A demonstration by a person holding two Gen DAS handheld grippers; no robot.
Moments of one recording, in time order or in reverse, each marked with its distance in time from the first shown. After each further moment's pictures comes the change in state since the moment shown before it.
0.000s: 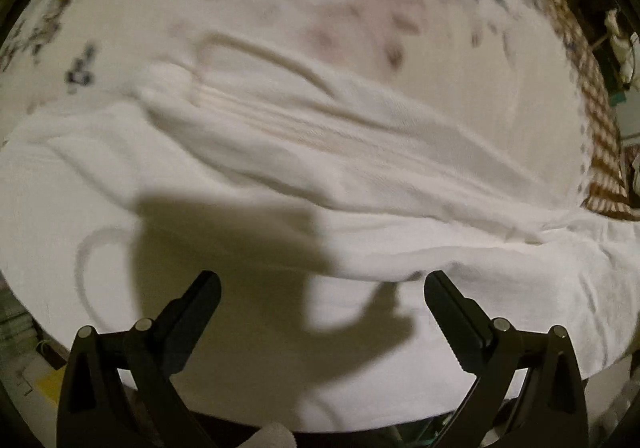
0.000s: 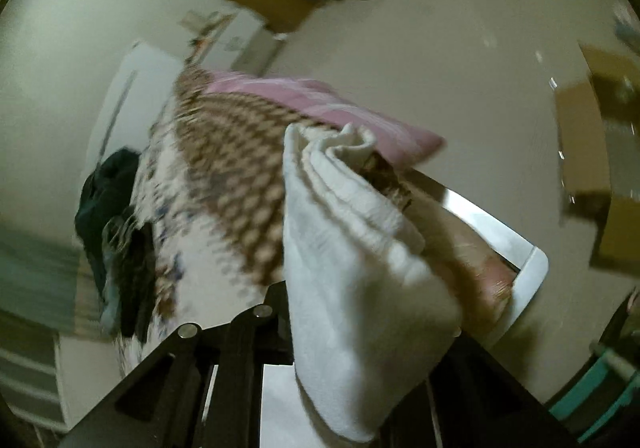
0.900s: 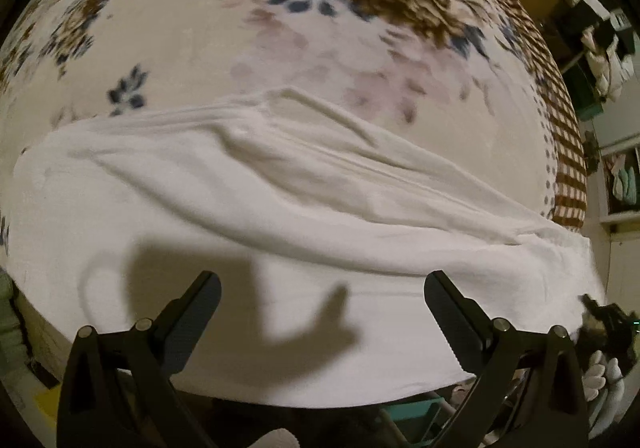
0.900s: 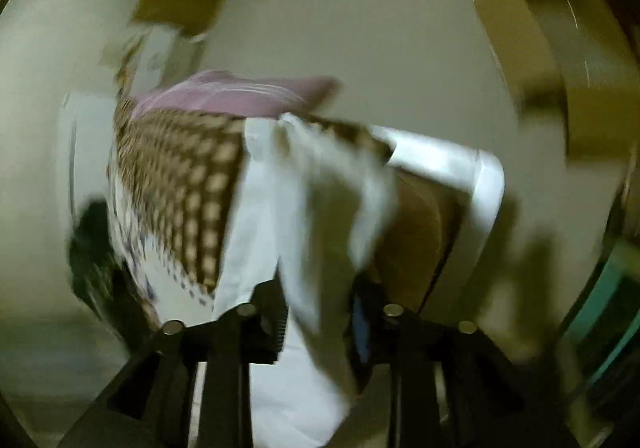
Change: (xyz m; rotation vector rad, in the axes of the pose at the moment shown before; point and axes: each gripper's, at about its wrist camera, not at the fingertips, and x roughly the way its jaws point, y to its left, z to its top) left arm -0.052 0.076 0.056 0.042 -0.069 -0.061; right arm 0.039 -0.127 -0.029 0.464 0.134 -0.053
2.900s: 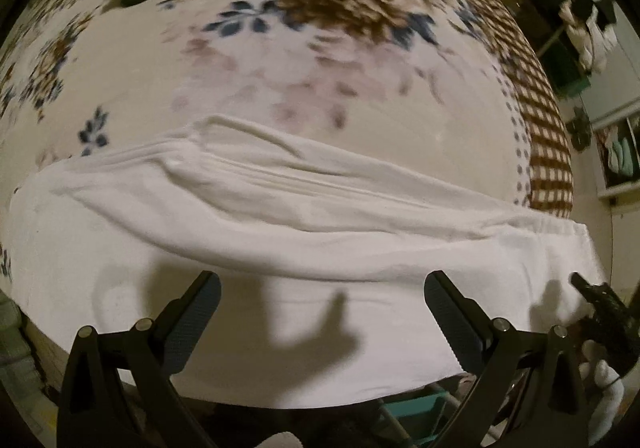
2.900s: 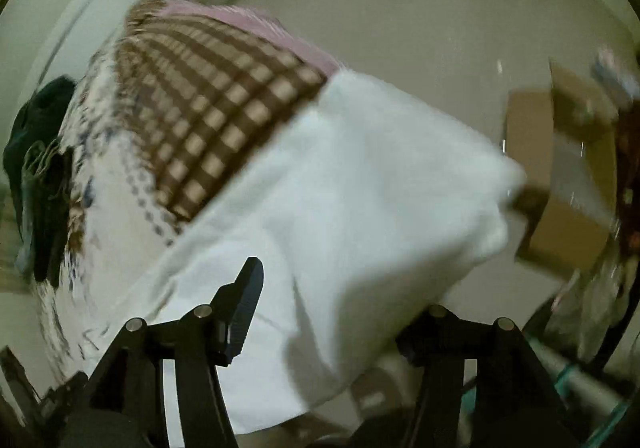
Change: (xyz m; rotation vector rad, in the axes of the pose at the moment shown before) left arm -0.006 -0.047 0.004 0.091 -0.001 -0.008; right arm 0.000 0.071 -0.047 -0.515 -0.034 -0.301
